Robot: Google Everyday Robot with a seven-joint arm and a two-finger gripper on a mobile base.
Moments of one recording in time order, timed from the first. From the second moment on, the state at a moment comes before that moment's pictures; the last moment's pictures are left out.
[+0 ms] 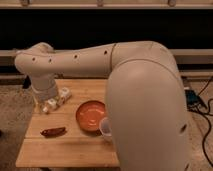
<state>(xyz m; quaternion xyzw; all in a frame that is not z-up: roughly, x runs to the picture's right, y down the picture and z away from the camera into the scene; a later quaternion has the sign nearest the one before) -0.254 0.084 0.651 -0.36 0.12 0.45 0.81</state>
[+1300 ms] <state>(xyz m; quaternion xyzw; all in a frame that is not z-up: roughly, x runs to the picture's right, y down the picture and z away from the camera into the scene) -0.279 0.189 0.743 -0.39 0.14 0.24 0.88</state>
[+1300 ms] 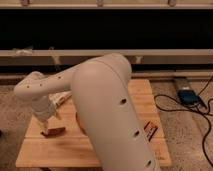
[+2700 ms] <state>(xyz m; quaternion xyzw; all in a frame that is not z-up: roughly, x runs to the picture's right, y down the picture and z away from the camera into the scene) -0.288 0.233 0.795 -0.40 0.20 0.20 0.87</state>
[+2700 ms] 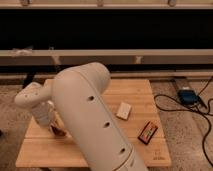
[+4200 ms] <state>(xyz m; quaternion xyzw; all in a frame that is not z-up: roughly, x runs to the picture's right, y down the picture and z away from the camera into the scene) -0.107 0.121 0.721 -0.29 0.23 0.50 0.78</state>
